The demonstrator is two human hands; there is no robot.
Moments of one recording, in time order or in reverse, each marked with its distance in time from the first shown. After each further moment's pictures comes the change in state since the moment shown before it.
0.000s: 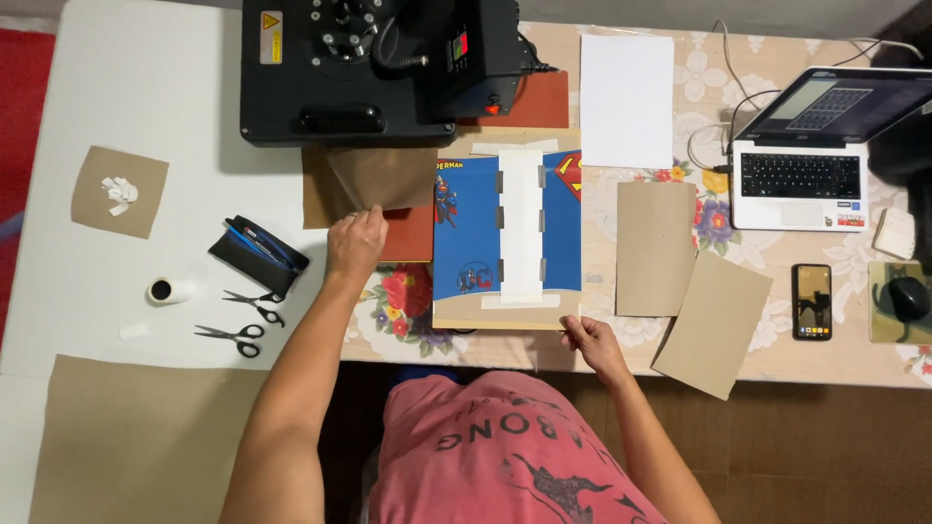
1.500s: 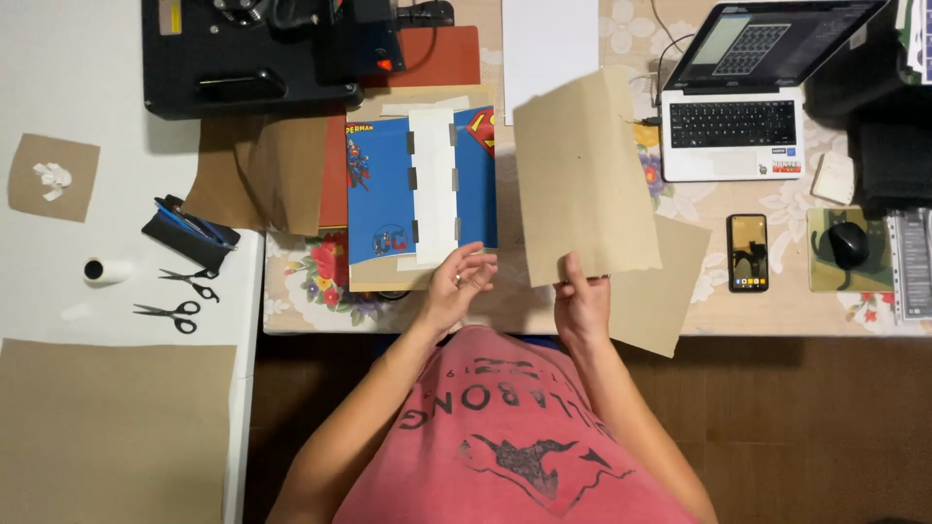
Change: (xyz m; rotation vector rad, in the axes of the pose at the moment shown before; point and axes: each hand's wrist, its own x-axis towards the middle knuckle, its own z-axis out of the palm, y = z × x) left_hand 0.011 0.357 -0.144 -1.846 -0.496 -0.944; right_hand -0.037 -0.034 -0.080 0.984 0.403 -0.224
